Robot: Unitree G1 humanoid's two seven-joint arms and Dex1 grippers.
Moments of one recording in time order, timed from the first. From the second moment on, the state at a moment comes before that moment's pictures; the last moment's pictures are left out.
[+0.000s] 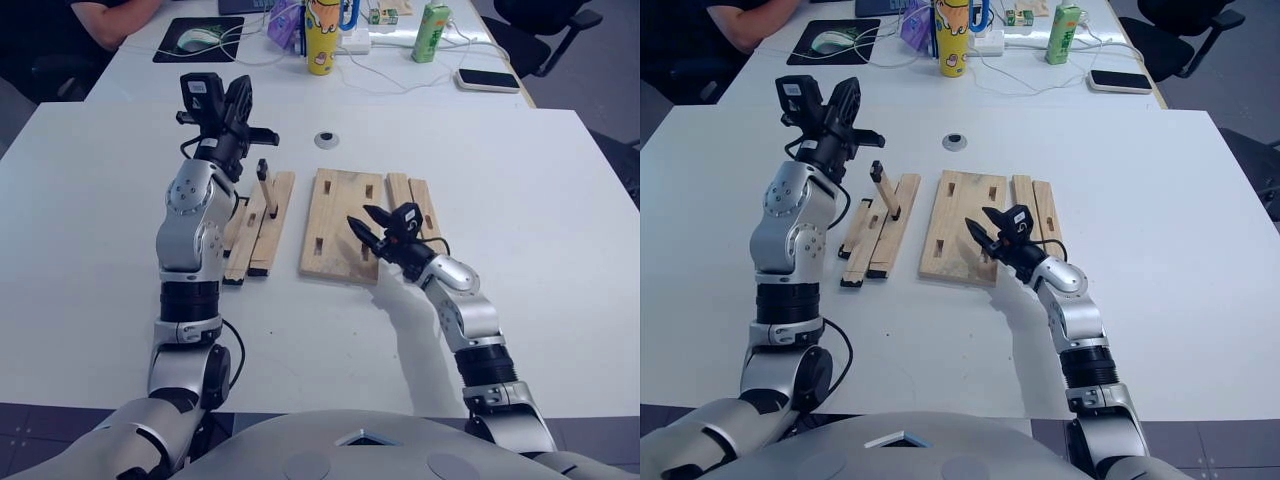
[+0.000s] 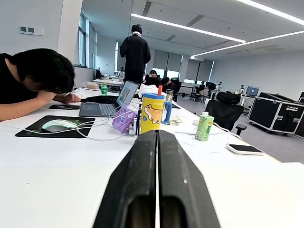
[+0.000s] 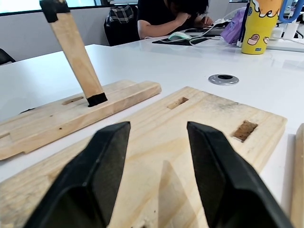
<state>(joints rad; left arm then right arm) -0.53 0.08 0.11 0.00 -0.25 0.31 -0.13 -0.15 -0.21 0.08 0.12 0.24 0.12 0.58</state>
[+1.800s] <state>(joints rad) -0.72 0.05 0.07 0.16 -0.13 -0.03 -0.11 -0.17 -0.17 0.12 0.15 0.20 0.09 0.57</state>
